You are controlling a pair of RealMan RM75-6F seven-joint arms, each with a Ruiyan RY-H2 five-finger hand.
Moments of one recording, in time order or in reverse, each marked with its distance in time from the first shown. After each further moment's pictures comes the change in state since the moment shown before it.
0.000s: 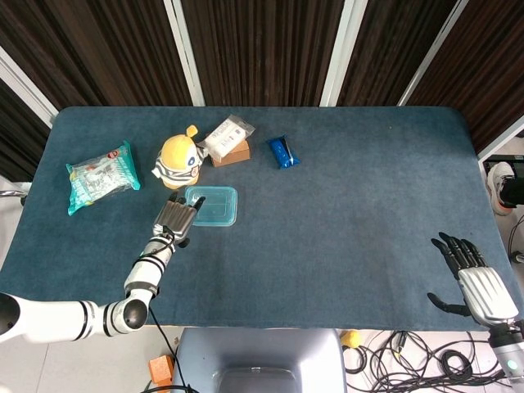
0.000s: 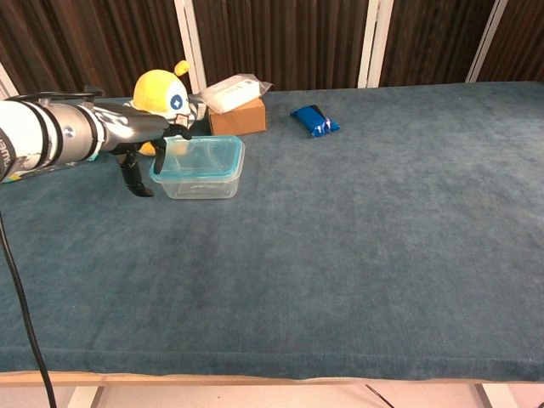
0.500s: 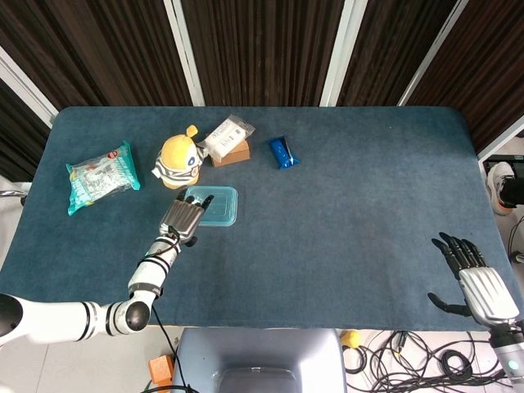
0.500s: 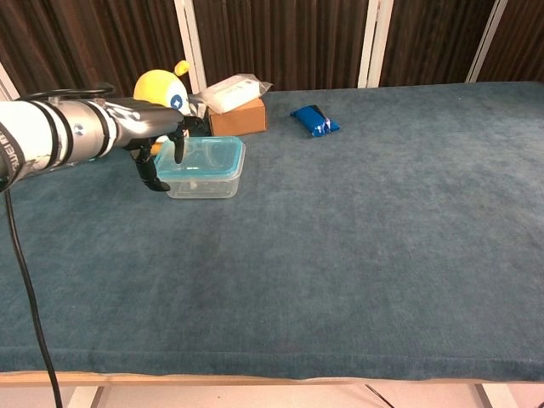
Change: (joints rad) left arm 0.023 -0.022 -0.020 0.018 0.125 -0.001 -0.066; right arm -0.001 0.003 0.000 0.003 -0.001 0.002 0.010
